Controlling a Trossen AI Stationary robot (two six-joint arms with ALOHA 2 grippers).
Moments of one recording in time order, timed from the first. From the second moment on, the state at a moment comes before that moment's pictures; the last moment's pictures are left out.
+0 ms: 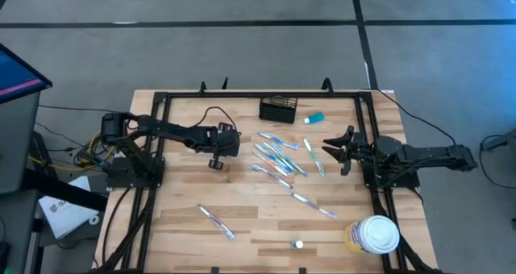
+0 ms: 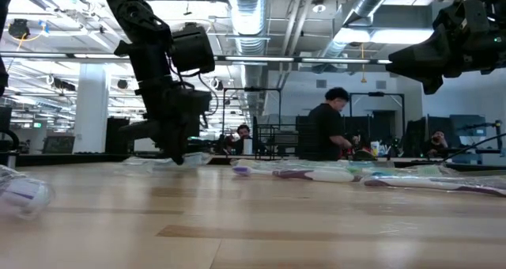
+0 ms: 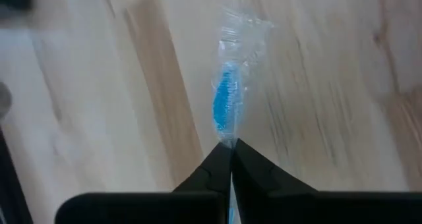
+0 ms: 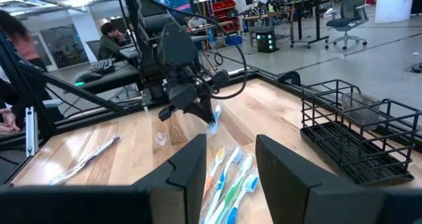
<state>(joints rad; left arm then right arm) 0.19 1.65 0.82 -0.36 -0.32 0.54 0.03 0.13 0.05 0.04 0.29 0.21</state>
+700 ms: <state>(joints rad) 0.31 1.28 0.82 0.19 0.03 0.36 0.02 0.13 0.05 0.06 0.30 0.21</state>
